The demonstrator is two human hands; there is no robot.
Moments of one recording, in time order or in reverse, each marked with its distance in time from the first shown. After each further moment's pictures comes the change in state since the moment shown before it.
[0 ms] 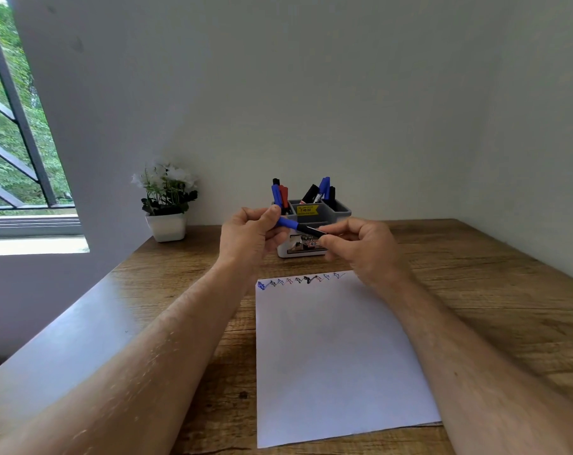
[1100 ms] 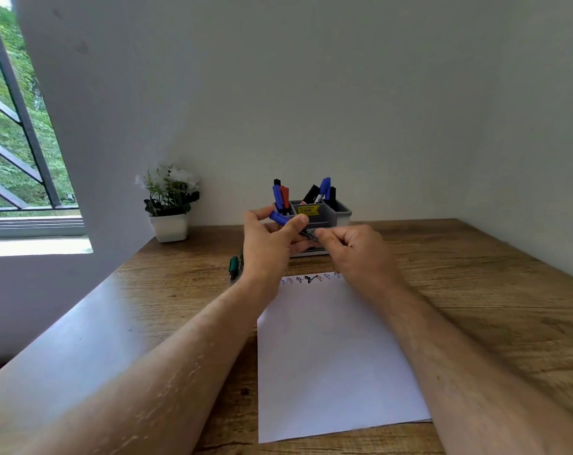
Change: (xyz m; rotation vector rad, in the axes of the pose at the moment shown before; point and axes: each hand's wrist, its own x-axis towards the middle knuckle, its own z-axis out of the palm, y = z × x) left_hand -0.015 -0.018 0.024 0.113 0.017 0.136; right_hand -0.007 -0.002 0.009 -0.363 0.039 -0.188
